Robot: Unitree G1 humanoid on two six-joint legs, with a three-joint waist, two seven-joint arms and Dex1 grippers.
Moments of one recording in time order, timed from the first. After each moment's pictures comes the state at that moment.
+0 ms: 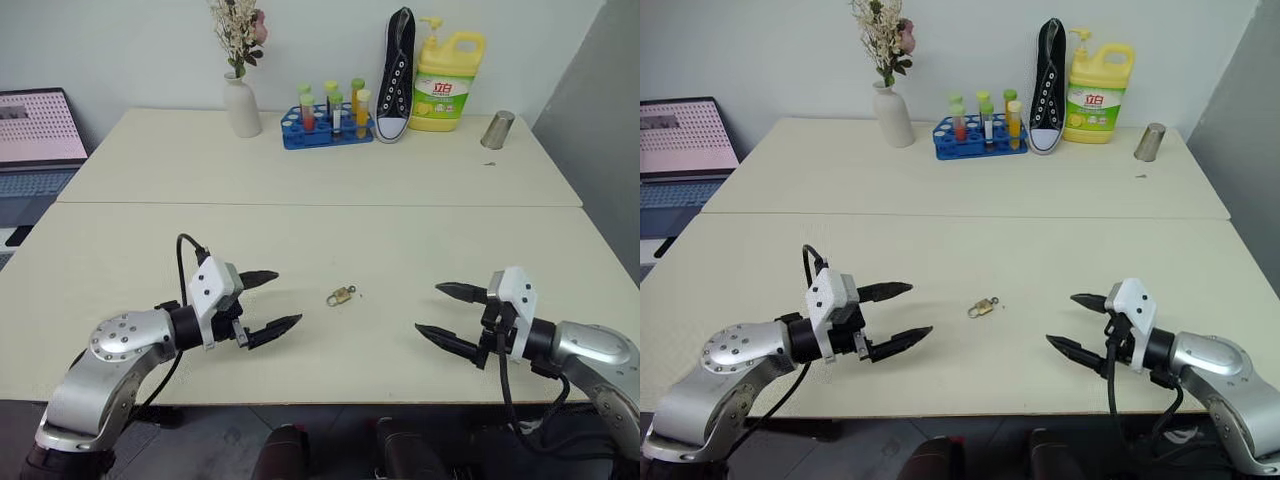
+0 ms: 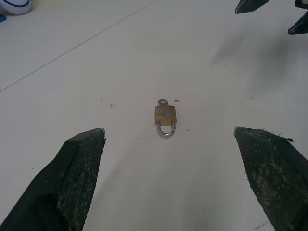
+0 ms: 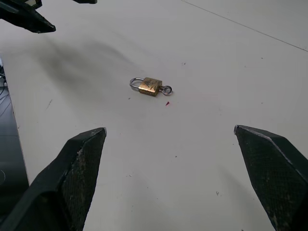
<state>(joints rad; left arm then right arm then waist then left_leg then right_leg) -0.04 0.74 0.09 -0.44 -0.49 0.45 -0.88 0.05 -0.74 -0.11 -0.55 0.56 0.57 0.79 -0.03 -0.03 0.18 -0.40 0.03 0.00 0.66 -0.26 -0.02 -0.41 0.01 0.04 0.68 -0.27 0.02</state>
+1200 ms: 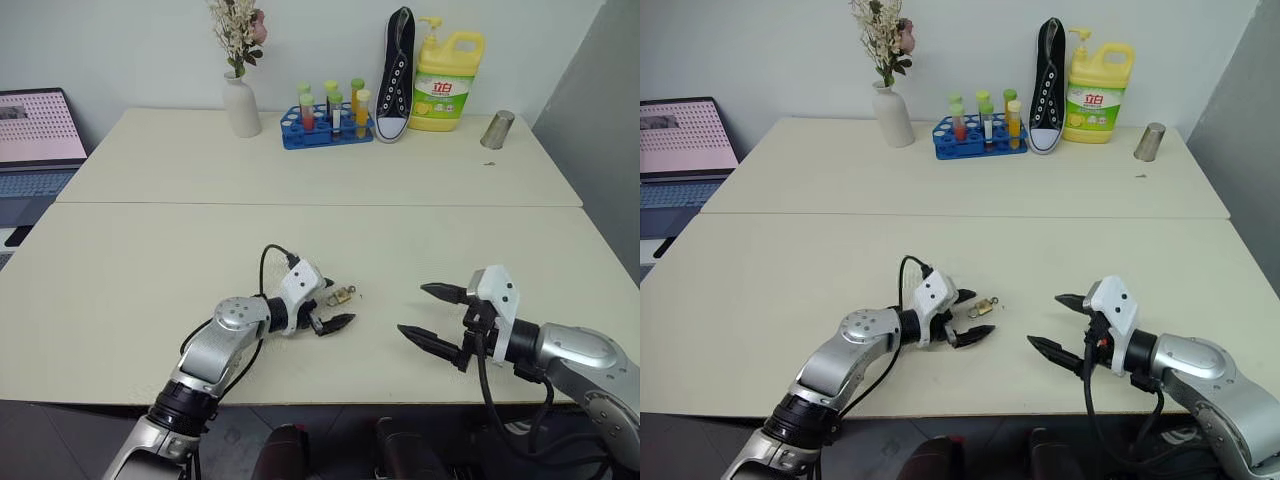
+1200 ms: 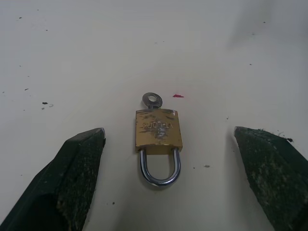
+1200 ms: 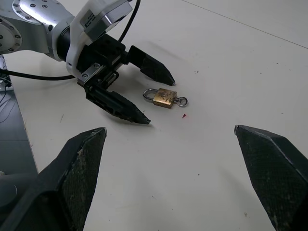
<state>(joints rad) -0.33 0.44 -0.27 -0.03 -0.20 0.41 -0.80 0.02 -0.71 -0.08 -0.71 0.62 0.73 0.64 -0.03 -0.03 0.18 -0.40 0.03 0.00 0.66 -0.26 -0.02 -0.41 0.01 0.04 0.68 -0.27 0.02</state>
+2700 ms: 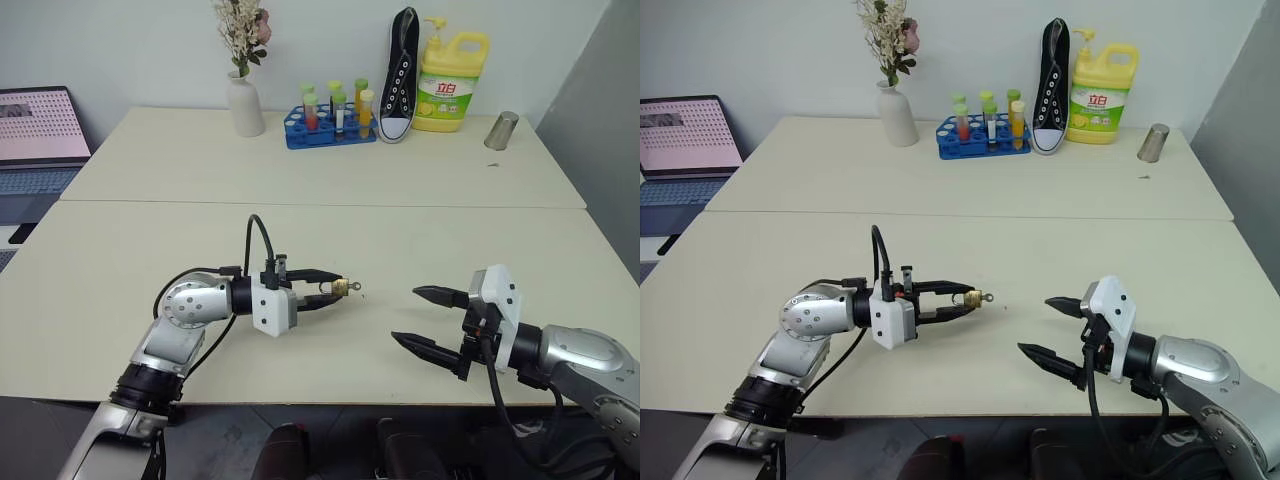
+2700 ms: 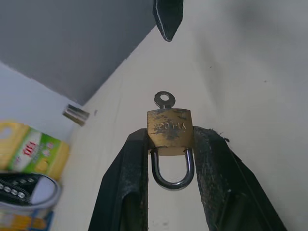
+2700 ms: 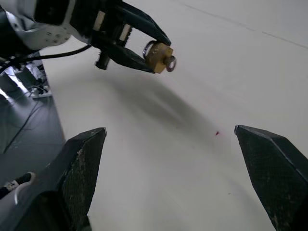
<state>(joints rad) -0.41 0.60 -0.19 0.15 -0.01 -0.79 -1.02 -0.01 -0.74 -0.10 -0.77 0.80 0.80 0.63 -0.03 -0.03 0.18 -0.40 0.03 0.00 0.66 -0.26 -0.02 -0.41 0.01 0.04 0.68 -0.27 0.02</state>
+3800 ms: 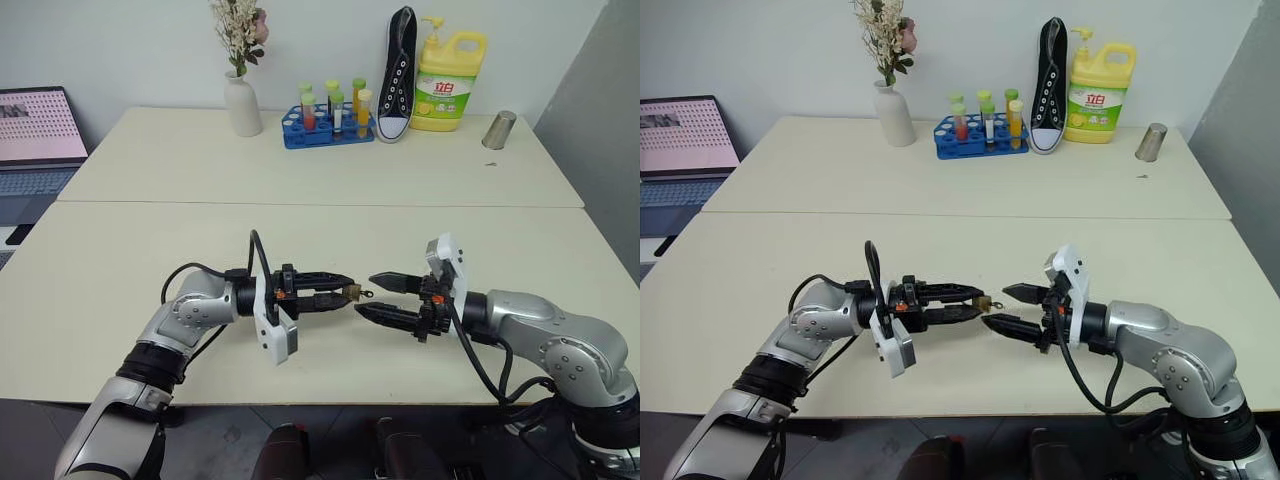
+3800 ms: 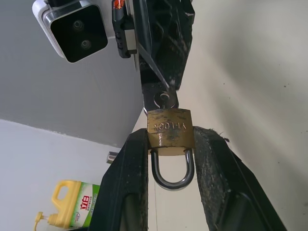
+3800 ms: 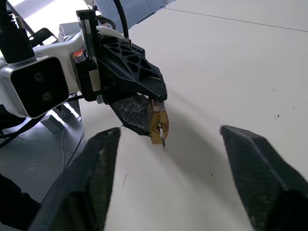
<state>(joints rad) -0.51 0.62 -0.27 0.31 0.13 -1.14 -0.78 -0.31 -0.58 0.06 -0.52 0.91 0.93 0.58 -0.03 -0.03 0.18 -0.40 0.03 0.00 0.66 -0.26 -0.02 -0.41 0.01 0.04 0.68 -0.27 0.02</state>
